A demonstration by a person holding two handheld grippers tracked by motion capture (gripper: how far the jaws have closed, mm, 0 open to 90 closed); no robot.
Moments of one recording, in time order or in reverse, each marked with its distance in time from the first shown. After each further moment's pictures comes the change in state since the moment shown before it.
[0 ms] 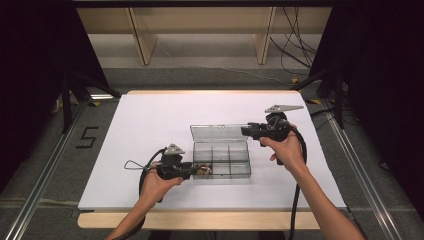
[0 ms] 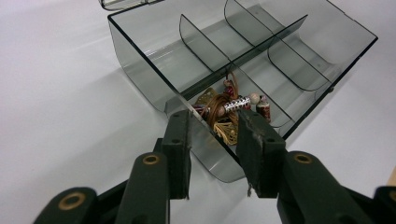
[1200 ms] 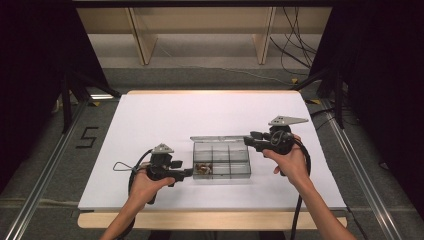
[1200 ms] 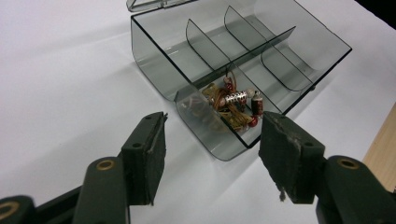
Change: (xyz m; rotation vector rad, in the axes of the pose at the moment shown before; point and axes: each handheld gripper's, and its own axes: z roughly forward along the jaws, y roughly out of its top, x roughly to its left) left arm 0.012 -0.007 -0.025 -0.015 -0.045 -0.044; right arm 0.011 -0.028 -0.014 -0.025 -0.002 -0.054
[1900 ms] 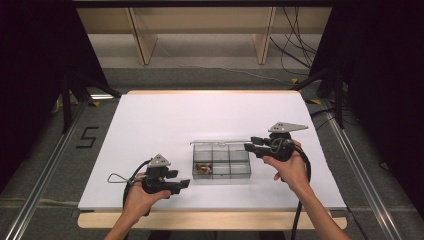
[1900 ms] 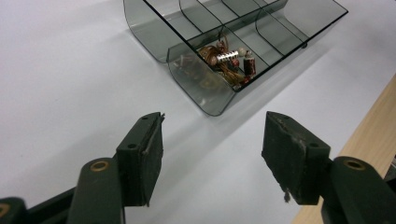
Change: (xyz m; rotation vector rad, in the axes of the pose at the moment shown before) left arm -0.014 -0.027 -0.011 -0.001 0.032 0.030; right arm 0.007 -0.015 -0.002 0.002 -0.012 -0.015
